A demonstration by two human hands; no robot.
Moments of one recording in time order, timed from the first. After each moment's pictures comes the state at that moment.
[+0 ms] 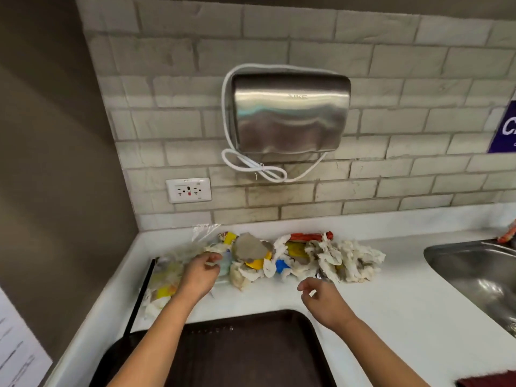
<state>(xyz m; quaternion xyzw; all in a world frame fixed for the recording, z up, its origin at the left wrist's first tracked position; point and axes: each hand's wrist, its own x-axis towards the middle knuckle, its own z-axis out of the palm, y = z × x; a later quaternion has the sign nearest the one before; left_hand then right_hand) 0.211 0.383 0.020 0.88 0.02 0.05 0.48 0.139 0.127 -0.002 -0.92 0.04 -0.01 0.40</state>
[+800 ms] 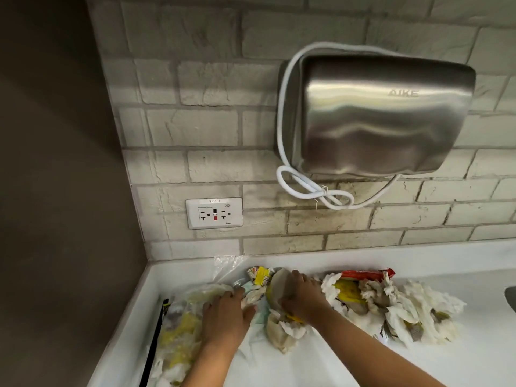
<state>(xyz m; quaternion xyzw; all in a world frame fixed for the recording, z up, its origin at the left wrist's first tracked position) 0.306 0.408 -0.026 0.99 -0.04 0.06 0.10 0.336 0.232 -0.024 -0.98 0.05 0.03 0.19</state>
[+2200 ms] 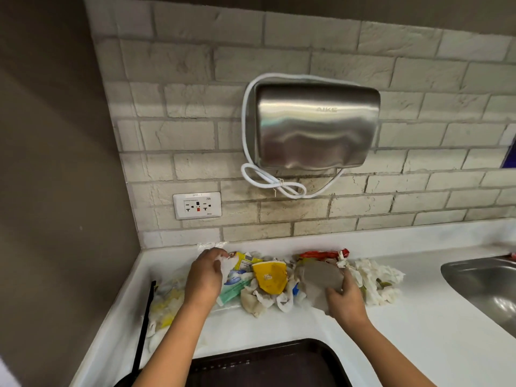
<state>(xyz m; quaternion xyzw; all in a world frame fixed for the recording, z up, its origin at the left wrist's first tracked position) 0.264 0.403 0.034 0.88 -0.04 0.20 0.44 0.190 0.148 0.017 -0.80 0.17 -0.16 0.55</state>
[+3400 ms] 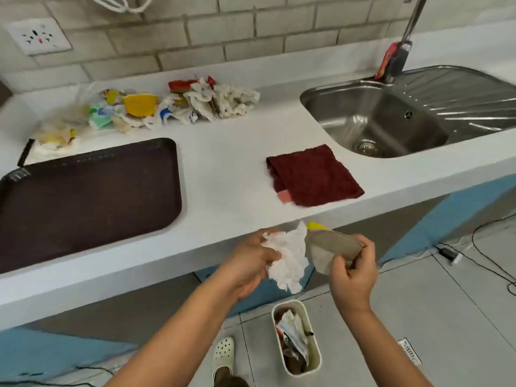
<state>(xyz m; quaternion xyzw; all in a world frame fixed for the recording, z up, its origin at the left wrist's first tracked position) -0.208 0.061 -0.037 0.61 0.07 -0.35 0.71 -0.276 -0.088 -0.104 -0.71 0.23 -0.35 0.56</state>
